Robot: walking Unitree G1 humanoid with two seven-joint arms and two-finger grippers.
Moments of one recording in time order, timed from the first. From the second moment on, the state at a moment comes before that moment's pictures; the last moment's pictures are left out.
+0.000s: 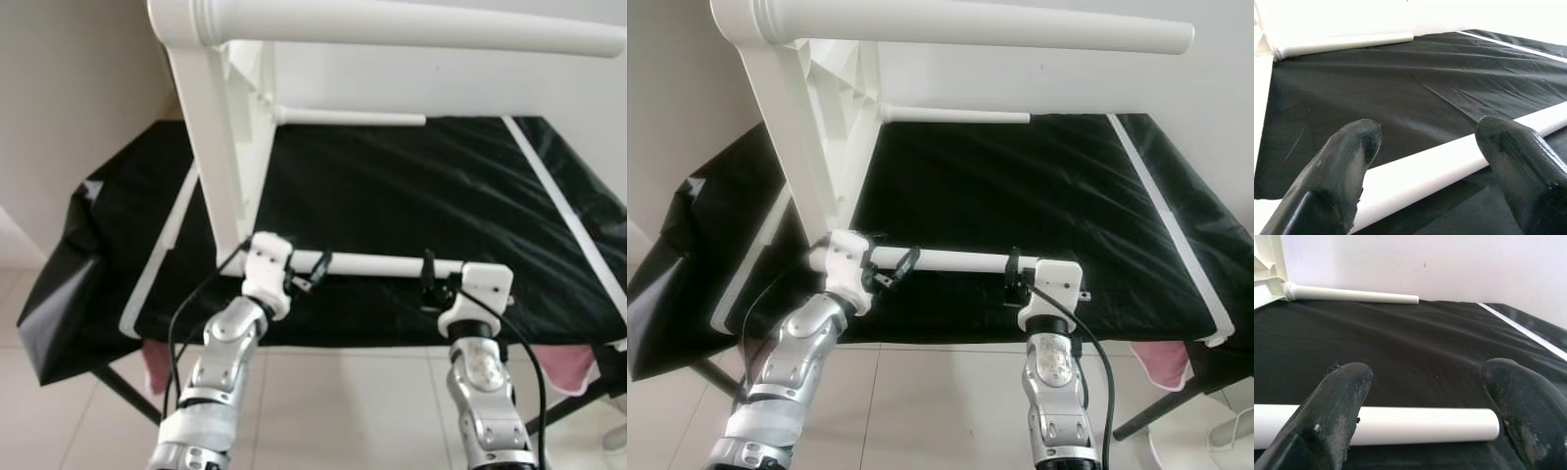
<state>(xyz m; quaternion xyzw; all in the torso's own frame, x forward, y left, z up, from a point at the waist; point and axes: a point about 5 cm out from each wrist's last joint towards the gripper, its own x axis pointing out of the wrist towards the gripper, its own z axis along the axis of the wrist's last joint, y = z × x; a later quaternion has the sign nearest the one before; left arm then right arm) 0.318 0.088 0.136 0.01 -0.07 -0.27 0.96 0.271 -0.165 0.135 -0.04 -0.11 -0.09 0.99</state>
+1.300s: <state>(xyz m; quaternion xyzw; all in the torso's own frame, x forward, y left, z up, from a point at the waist) 0.350 0.049 0.155 -0.06 -0.08 -0.26 0.96 0.286 -0.156 0.197 -0.25 -0.26 -0.08 0.93</state>
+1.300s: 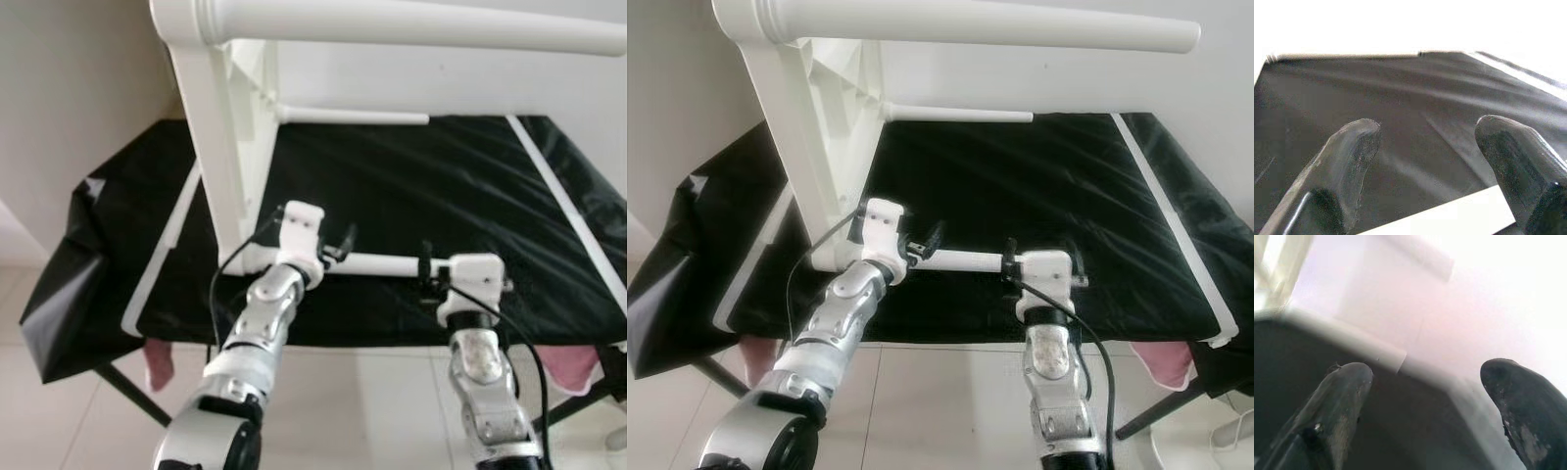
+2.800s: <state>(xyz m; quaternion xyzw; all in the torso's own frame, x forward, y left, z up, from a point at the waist) 0.350 0.045 0.159 -0.06 -0.08 -0.27 0.96 0.332 -0.136 0.279 -0.50 -0.53 -0.19 0.66</state>
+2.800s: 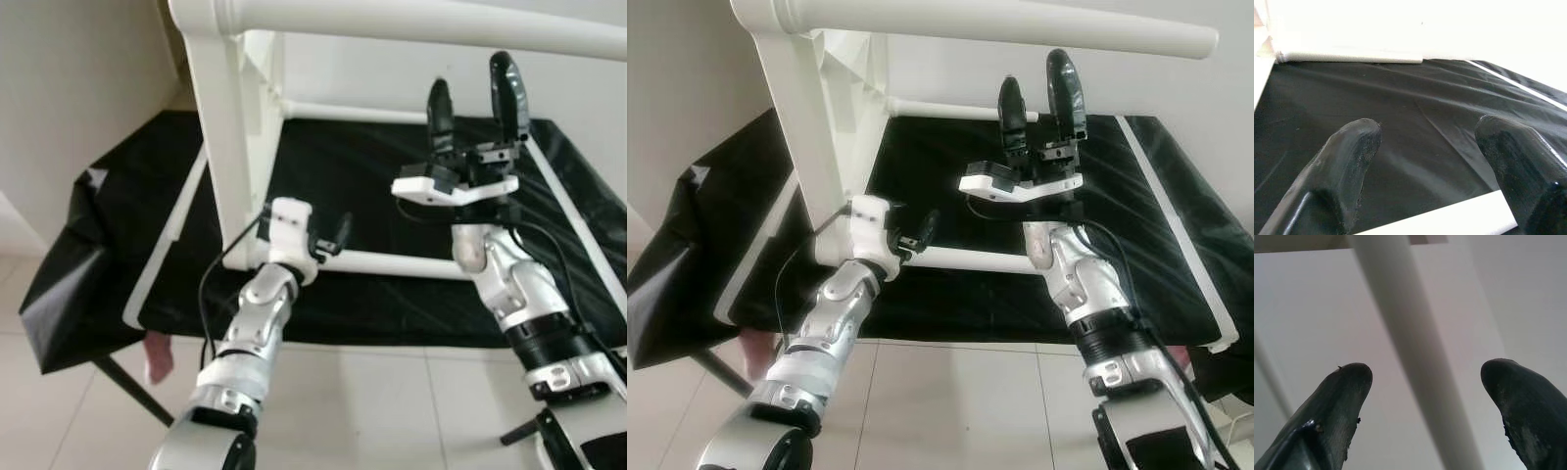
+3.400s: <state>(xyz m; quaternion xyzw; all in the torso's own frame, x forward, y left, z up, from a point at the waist) 0.354 0.043 0.165 -0.07 -0.09 -0.27 0.96 0.357 -0.098 0.306 -0.51 -0.56 -0.10 0.64</state>
